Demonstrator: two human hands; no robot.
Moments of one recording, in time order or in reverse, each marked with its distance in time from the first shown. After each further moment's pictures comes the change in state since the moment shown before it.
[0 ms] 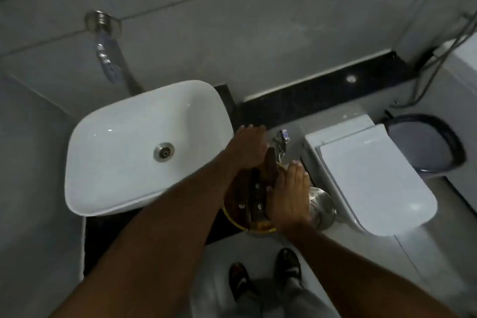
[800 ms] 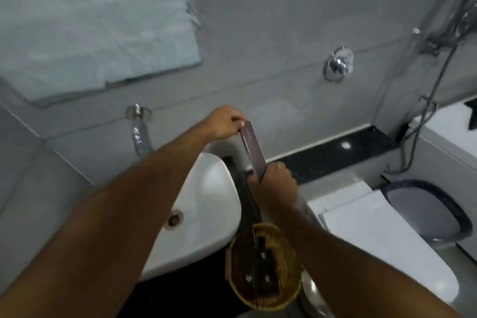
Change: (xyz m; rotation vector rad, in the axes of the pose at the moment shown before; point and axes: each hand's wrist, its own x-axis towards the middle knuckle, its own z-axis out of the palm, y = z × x) left_hand 0.017 -0.019 -0.246 -0.301 0.245 0.030; right_hand 0.086 -0.071 -0.167 0.512 0.281 0.095
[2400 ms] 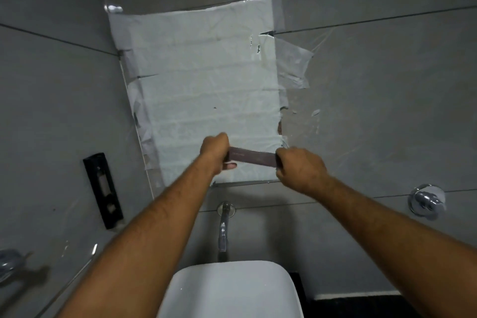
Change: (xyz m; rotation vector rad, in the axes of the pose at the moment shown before) left_hand -0.112 0.037 -0.247 -0.867 0.834 -0.399; right_hand 0.089 -0.249 -0.161 -0.334 0.197 -0.868
